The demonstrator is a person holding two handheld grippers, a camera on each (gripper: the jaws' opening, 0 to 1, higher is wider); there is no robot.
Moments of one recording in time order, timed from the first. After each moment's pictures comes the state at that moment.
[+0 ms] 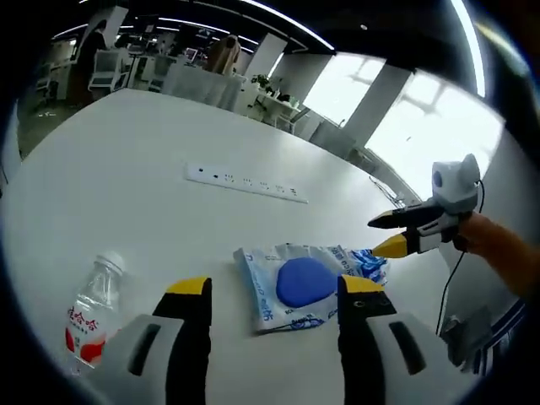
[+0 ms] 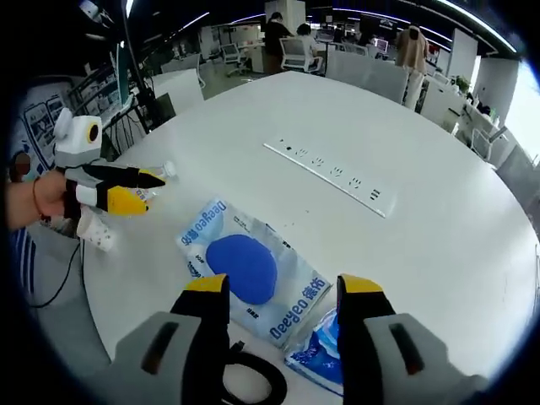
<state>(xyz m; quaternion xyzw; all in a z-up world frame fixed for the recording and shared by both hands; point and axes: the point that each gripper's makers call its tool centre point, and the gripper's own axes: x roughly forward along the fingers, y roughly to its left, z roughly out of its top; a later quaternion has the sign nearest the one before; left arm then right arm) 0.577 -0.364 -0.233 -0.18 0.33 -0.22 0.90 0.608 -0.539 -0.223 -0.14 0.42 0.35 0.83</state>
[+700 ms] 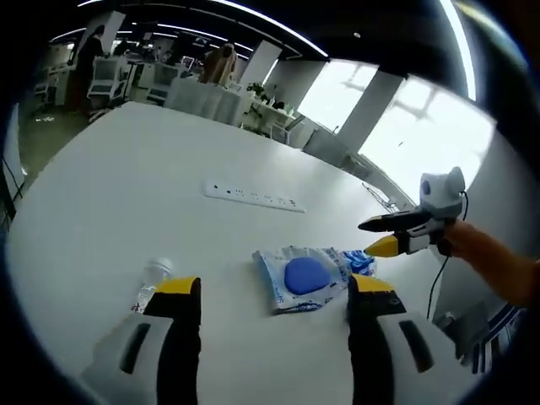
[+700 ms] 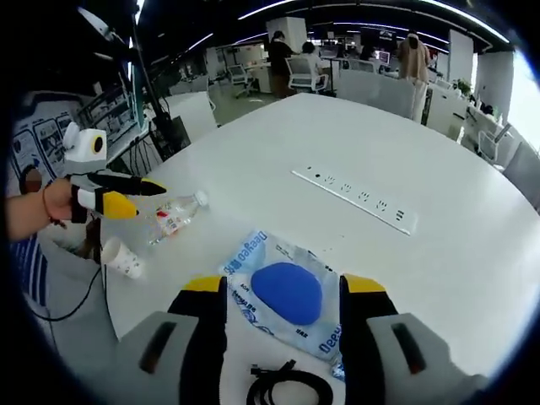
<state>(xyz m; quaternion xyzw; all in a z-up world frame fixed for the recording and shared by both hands) 0.541 -0.304 -0.188 -0.18 0.31 -0.23 0.90 0.586 -0.489 -0.192 -0.09 0.38 0.37 0.84</state>
